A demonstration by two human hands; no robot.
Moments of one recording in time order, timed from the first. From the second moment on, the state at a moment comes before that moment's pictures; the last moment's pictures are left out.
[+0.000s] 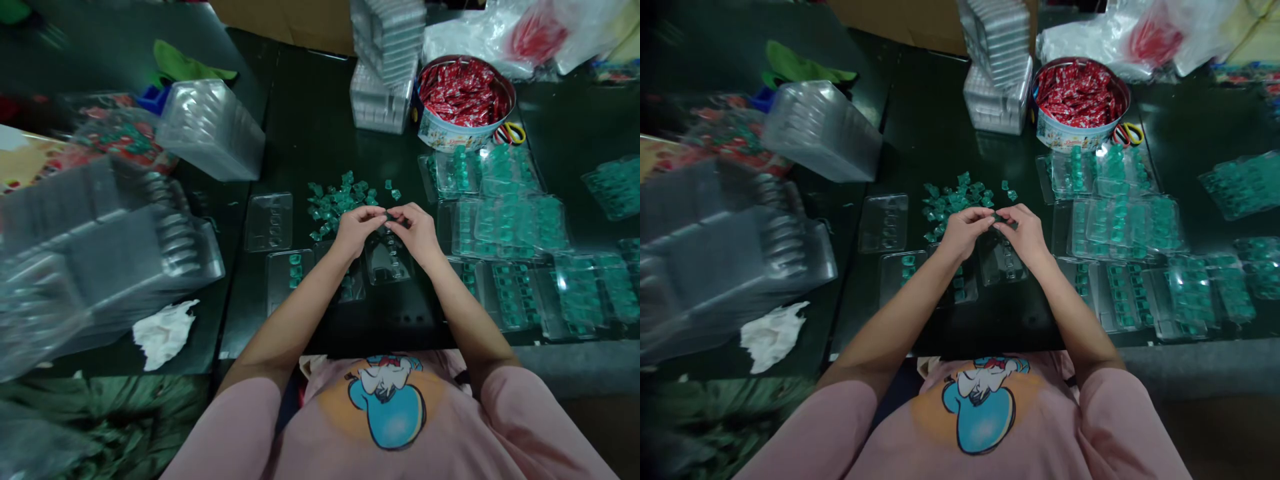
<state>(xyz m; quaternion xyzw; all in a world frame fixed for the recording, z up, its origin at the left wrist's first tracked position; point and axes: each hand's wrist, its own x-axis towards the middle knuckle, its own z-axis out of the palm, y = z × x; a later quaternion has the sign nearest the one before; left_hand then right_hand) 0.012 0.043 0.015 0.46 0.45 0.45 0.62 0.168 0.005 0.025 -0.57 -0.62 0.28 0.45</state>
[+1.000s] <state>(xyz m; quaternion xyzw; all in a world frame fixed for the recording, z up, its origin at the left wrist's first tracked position) 0.009 0.029 0.032 0.68 0.49 0.37 0.39 0.156 -0.005 0.027 -0.58 -0.66 0.22 0.42</state>
